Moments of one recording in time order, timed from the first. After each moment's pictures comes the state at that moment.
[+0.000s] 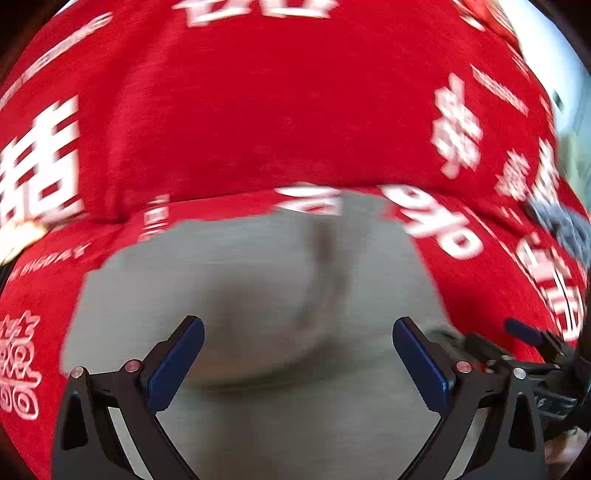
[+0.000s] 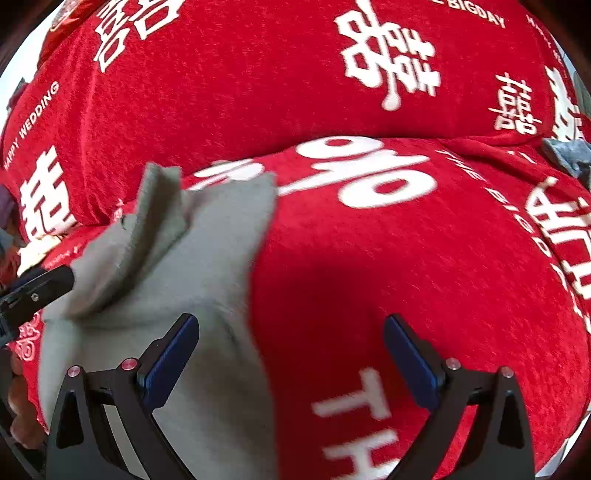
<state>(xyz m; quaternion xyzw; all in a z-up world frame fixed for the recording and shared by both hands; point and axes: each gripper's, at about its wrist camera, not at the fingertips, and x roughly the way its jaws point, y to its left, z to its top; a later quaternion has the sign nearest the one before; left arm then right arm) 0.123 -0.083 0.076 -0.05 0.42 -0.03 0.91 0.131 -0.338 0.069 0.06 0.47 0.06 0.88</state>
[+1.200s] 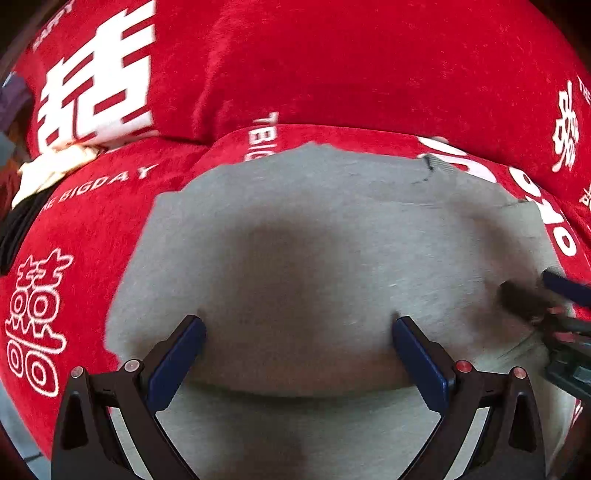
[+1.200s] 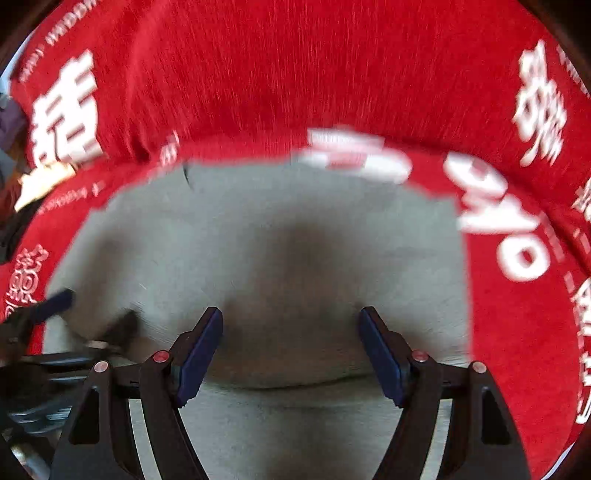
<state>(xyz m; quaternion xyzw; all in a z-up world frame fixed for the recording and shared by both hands) 0.134 0.001 0.006 -0.07 0.51 0.08 0.86 0.178 -0.161 0.039 -0.06 0.56 0.12 0.82</state>
